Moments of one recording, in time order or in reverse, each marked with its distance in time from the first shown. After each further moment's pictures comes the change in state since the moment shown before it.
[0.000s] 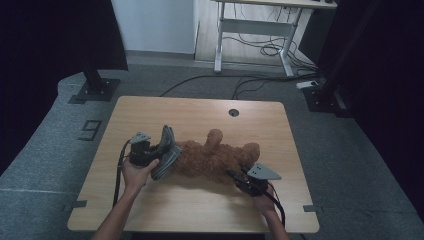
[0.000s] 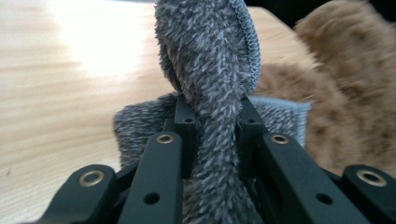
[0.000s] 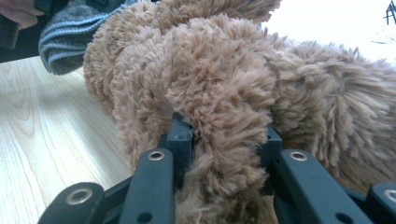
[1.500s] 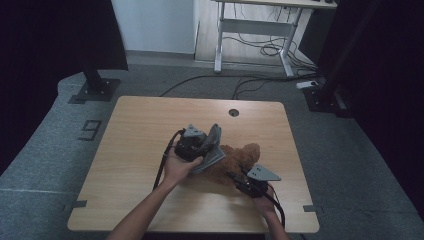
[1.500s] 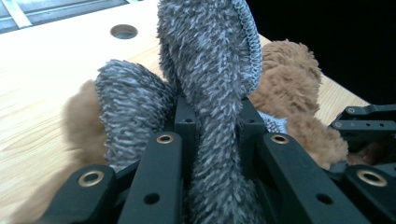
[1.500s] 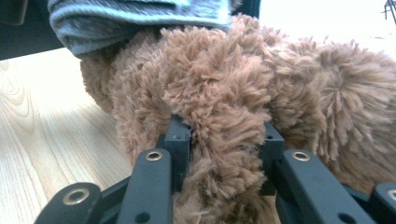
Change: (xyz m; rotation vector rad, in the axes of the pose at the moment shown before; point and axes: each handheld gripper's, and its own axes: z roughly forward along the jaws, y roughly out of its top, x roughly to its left) left arm -0.103 0.045 0.061 0.110 -0.112 0.200; right arm 0.003 -0.003 -0.001 0.012 -0.010 0.008
